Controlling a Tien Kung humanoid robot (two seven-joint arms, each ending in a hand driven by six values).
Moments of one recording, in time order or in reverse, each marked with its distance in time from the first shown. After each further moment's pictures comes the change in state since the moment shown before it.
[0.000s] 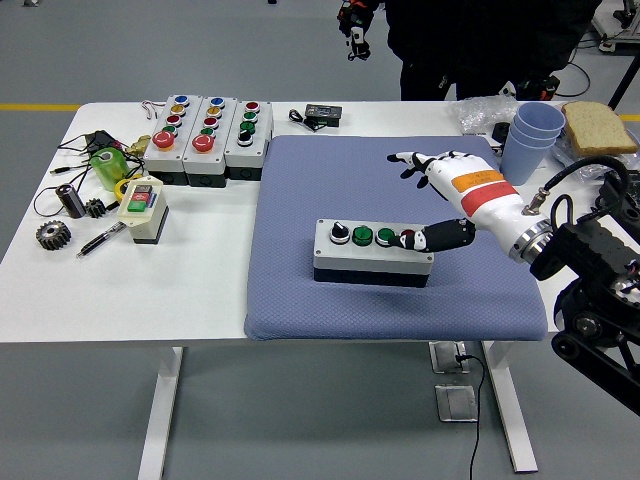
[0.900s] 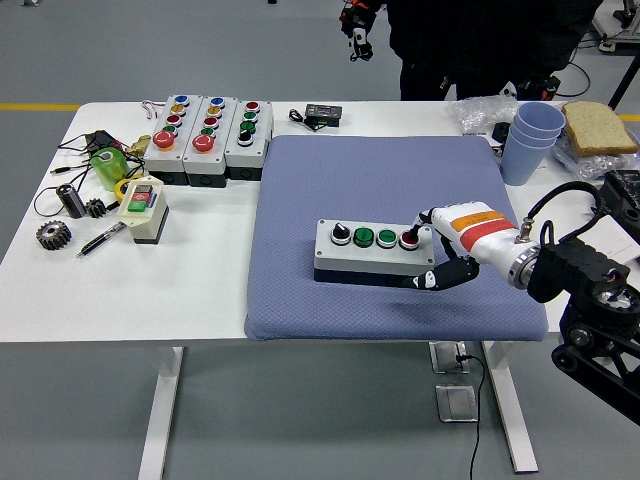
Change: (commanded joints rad) left arm 0.008 -0.002 0.007 0.000 0.008 -0.001 0.003; right arm 0.004 0.014 -0.052 -0.092 -0.008 0.135 -0.052
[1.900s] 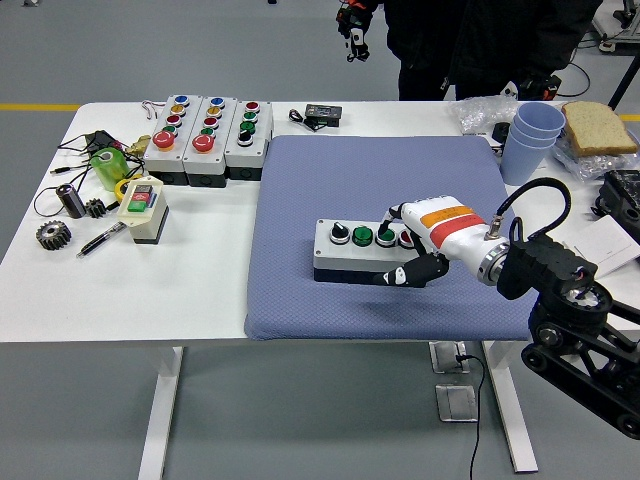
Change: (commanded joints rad) left arm -0.005 0.003 0.015 0.000 -0.021 -0.001 -0.003; right arm 0.028 0.092 -0.012 -0.020 -0.035 -0.025 -0.012
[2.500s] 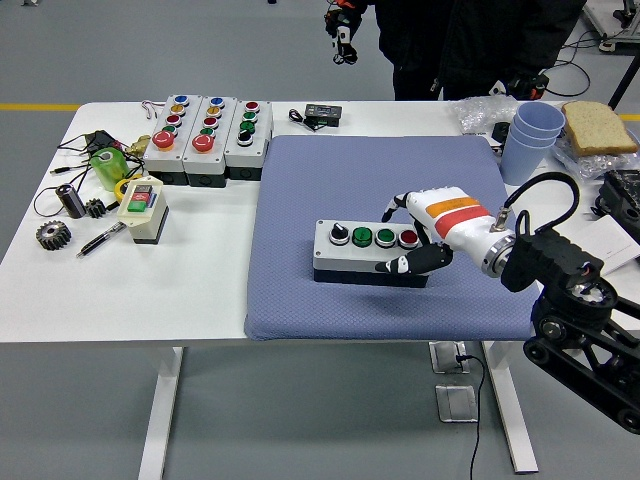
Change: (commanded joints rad) left arm -0.002 0.002 -0.002 0.000 0.004 0.000 0.000; right arm 0.001 -0.015 0.071 0.039 0.011 -0.027 0.010
